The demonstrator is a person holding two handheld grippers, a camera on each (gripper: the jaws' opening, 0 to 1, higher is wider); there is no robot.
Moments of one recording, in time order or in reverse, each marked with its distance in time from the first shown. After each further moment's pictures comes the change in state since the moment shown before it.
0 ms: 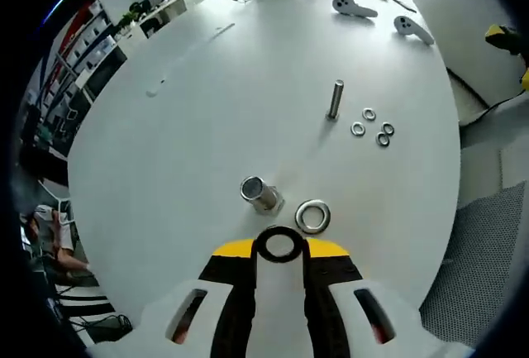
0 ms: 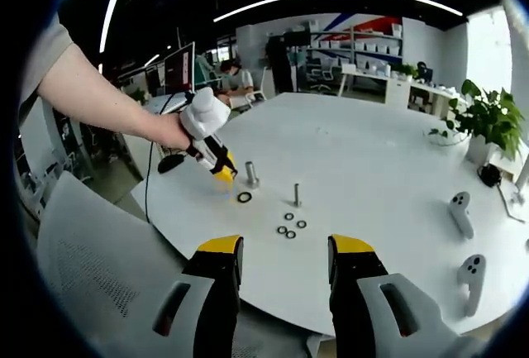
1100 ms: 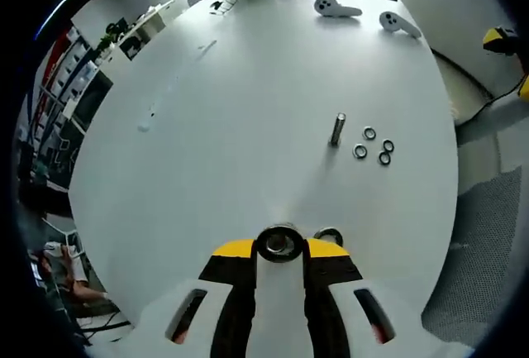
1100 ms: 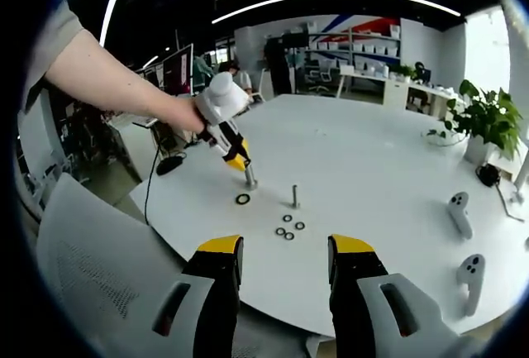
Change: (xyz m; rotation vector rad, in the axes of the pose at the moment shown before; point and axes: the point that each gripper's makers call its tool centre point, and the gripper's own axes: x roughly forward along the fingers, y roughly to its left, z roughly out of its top) left arm 0.004 0.019 0.041 0.120 0.031 -0.029; right arm -0.001 -0.002 0.001 0.005 -0.009 -0.009
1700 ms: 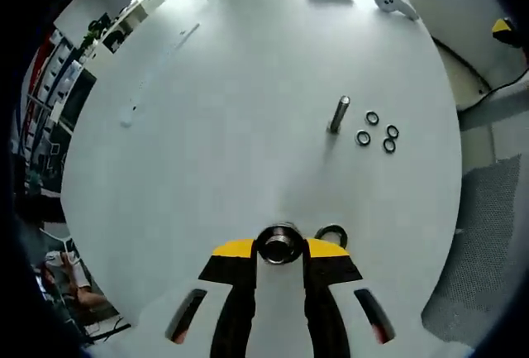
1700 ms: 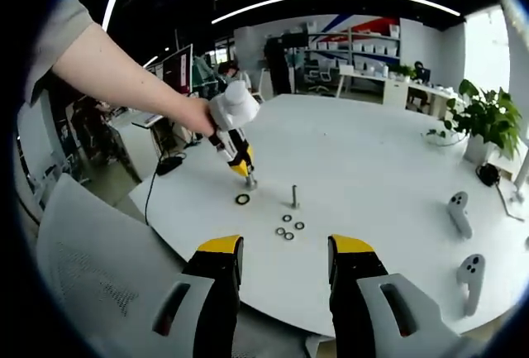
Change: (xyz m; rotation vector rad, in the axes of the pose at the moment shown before) left arm 0.020 -0.006 -0.004 0.040 0.092 -0.044; right arm 0.001 -0.001 0.000 0.002 -0.001 -0.001
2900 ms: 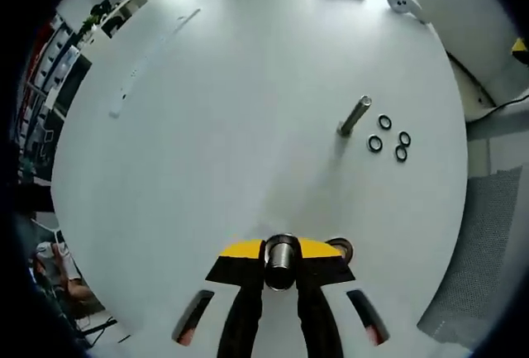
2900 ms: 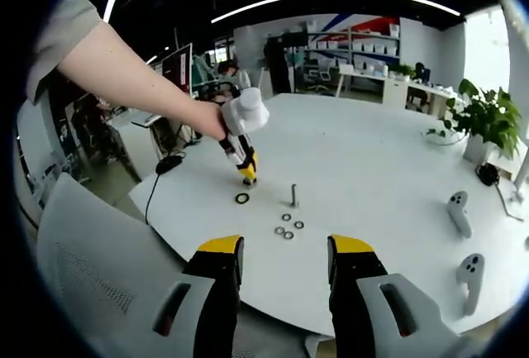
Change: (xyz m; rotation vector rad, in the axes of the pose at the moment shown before) left arm 0.010 -0.001 0.002 -0.038 0.022 -0.034; right arm 0.000 -0.001 -0.001 0.000 0.004 -0.004
